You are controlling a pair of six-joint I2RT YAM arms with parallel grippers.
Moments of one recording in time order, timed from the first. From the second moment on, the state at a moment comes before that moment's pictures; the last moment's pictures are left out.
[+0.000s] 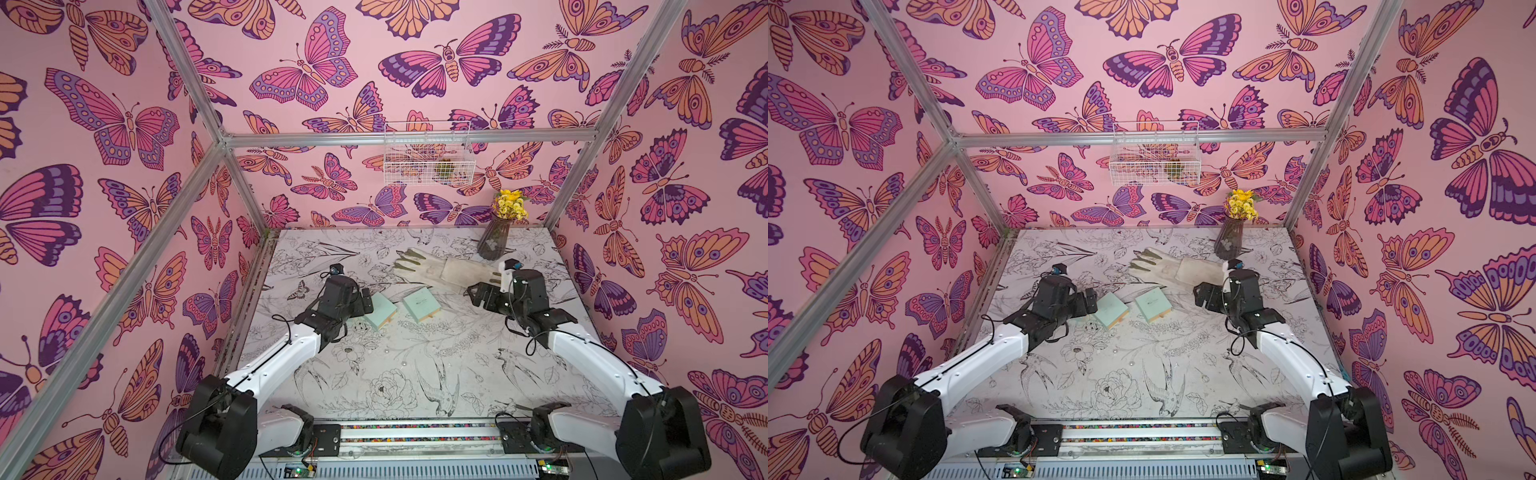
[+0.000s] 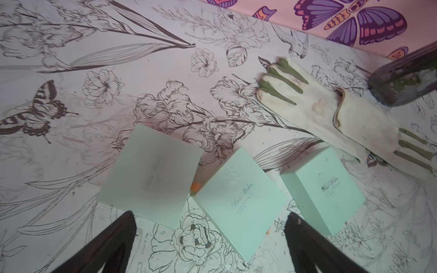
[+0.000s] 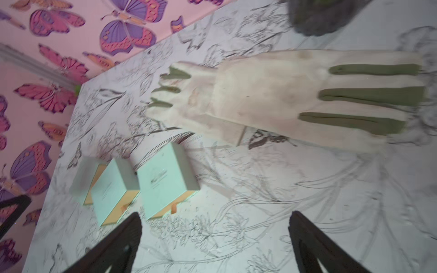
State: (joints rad) left arm -0.43 1.26 0.76 -0.21 -0.15 -0.48; right arm 0.28 1.20 0.74 -0.18 -0.18 0.50
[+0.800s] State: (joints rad) left arm -0.38 1.41 0.79 -0.13 0.18 -0.52; right arm 0.64 1.46 0.83 -0.03 -0.25 0.55
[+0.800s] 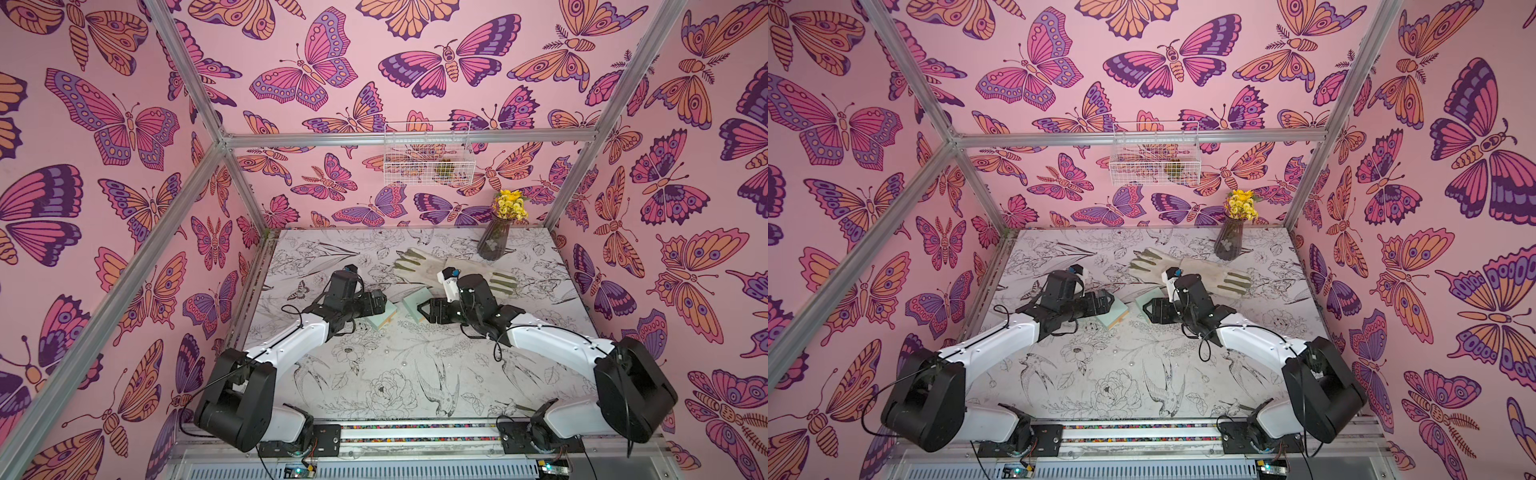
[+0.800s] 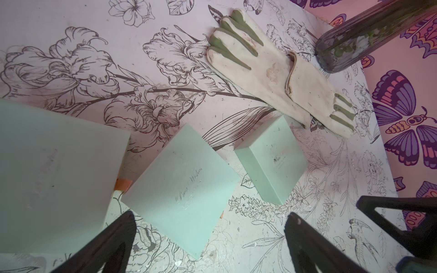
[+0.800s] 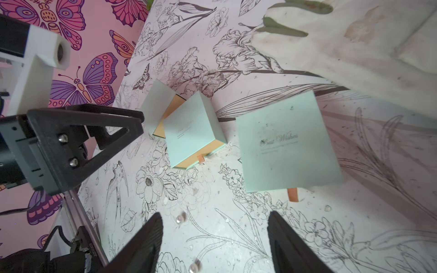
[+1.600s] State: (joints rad) left arm -0.35 1.55 0.87 -0.10 0.32 -0.47; right arm 0.65 1.67 0.99 -0.18 -0.31 0.61
